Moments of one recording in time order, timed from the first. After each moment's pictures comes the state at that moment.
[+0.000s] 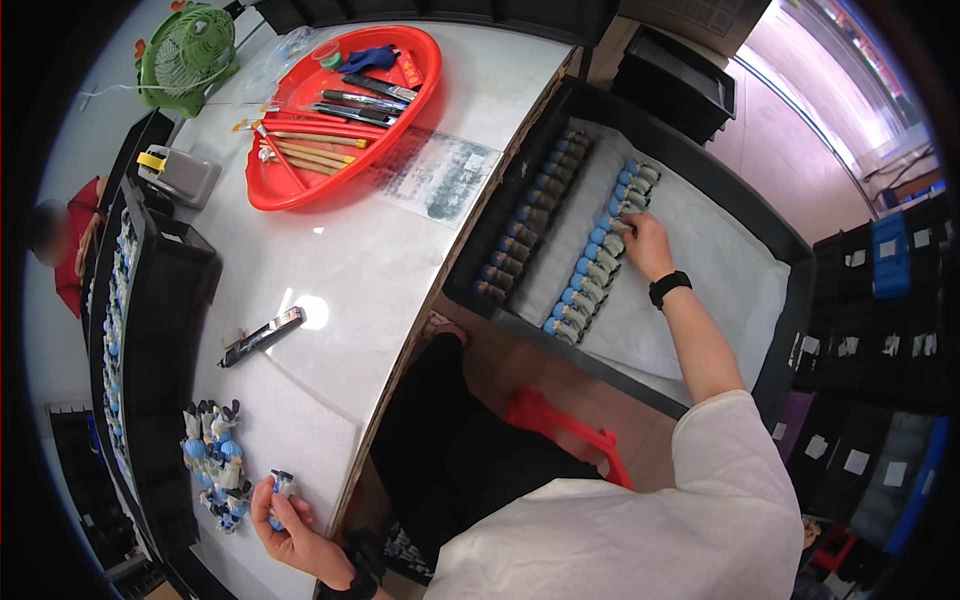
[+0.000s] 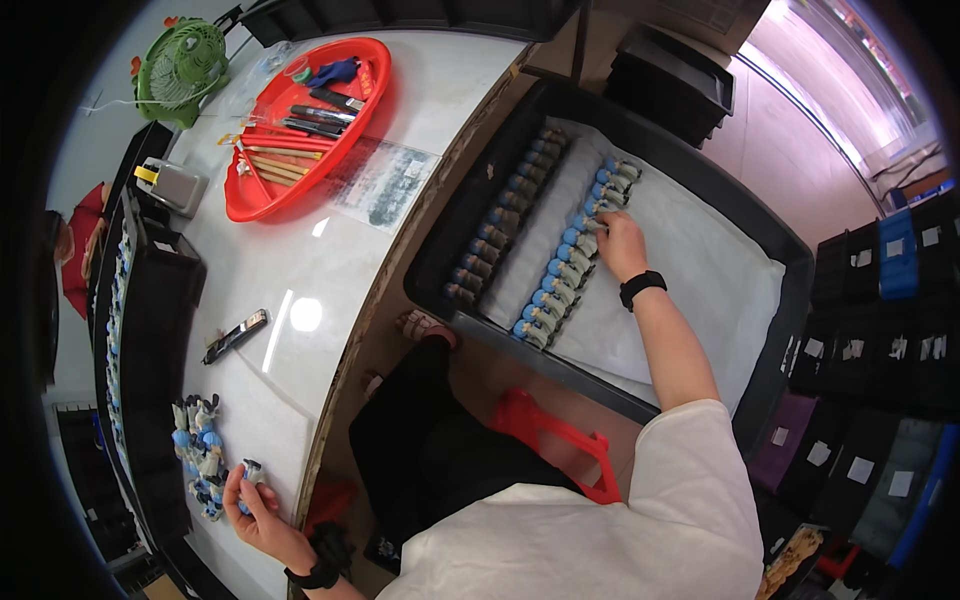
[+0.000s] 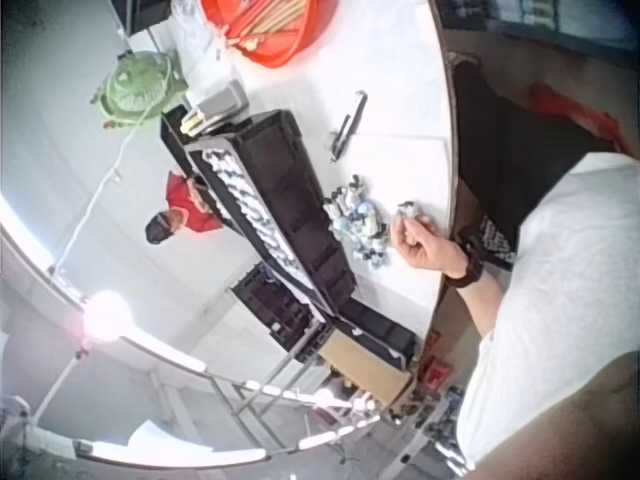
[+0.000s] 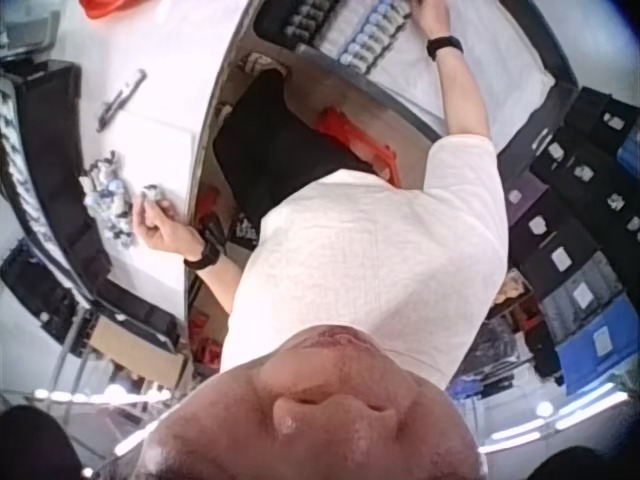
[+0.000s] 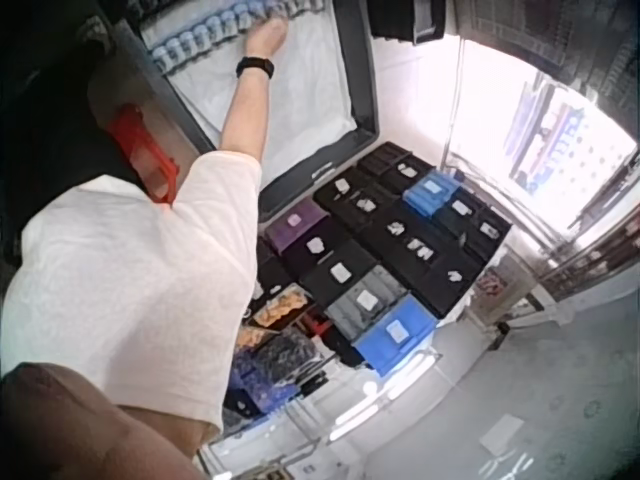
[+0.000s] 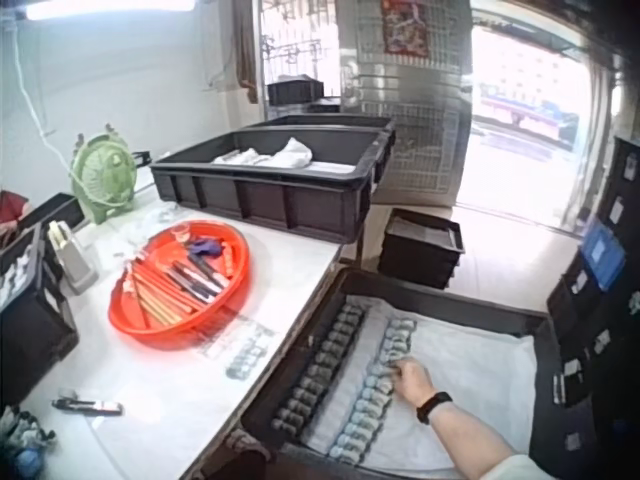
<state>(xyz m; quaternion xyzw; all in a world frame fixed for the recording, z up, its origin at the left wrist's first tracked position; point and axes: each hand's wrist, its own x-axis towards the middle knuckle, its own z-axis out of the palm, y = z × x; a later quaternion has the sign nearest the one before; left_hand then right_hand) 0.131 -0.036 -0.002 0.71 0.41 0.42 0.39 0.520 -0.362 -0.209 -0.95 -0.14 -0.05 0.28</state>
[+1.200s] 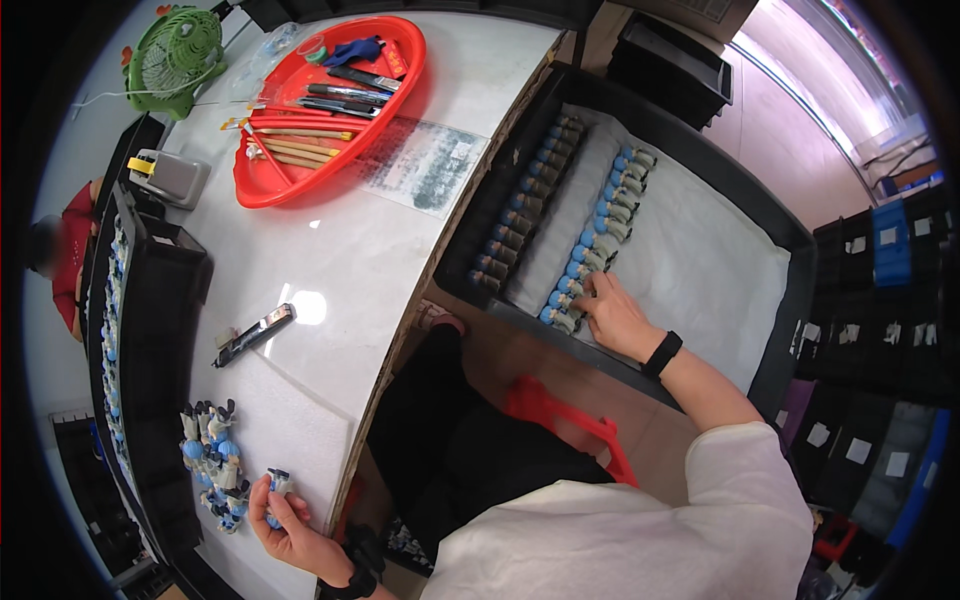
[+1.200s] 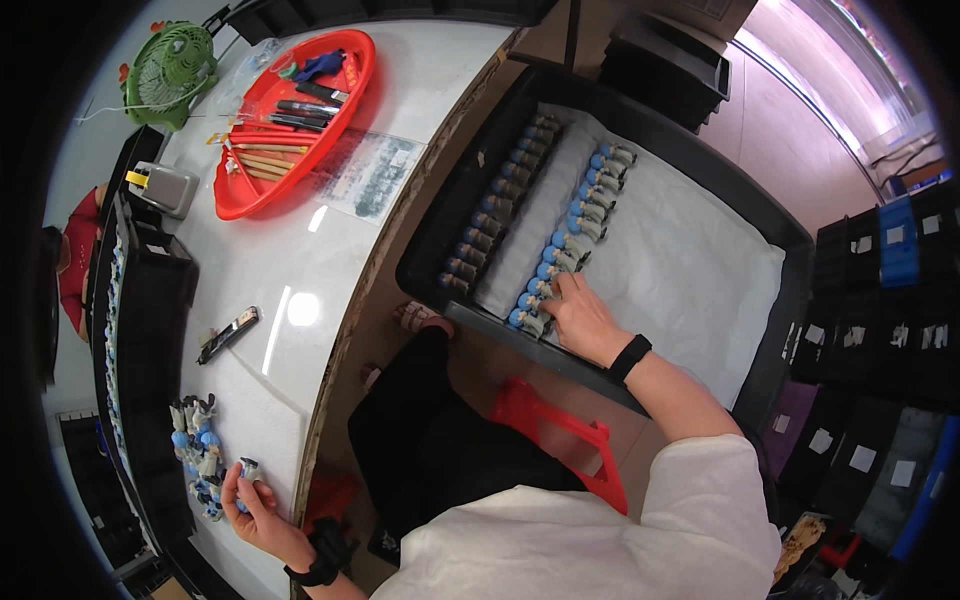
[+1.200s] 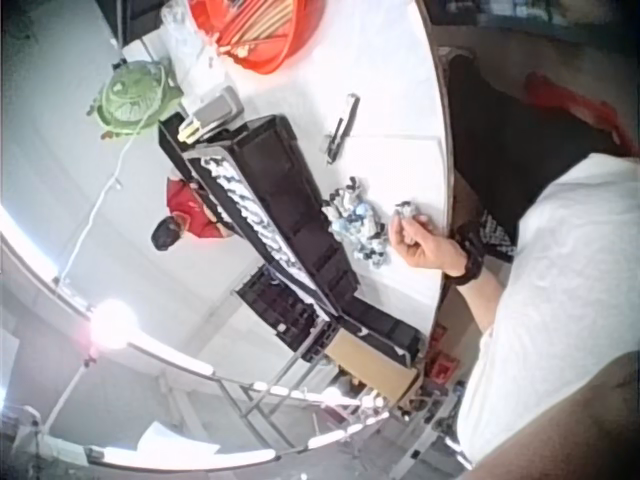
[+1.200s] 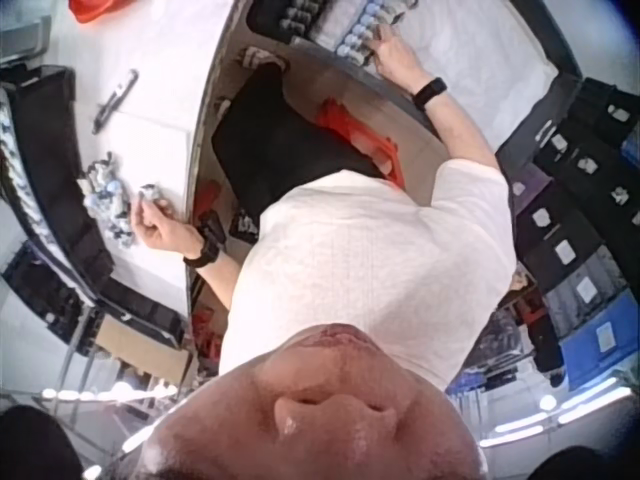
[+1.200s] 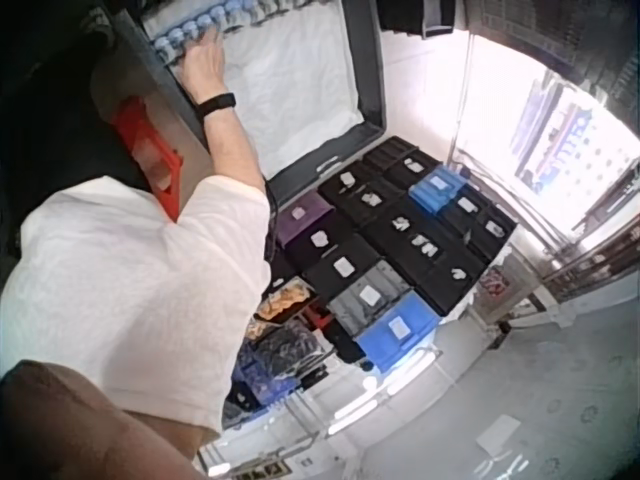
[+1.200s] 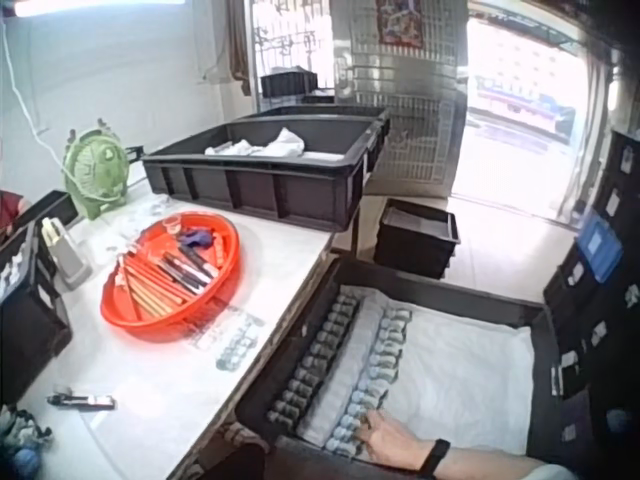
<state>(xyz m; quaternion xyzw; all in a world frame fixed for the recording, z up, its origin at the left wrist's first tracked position) 0.128 -0.033 -0.003 0.72 0.41 0.41 0.39 0.398 -0.333 -0.162 -0.90 -0.35 0.11 0.24</state>
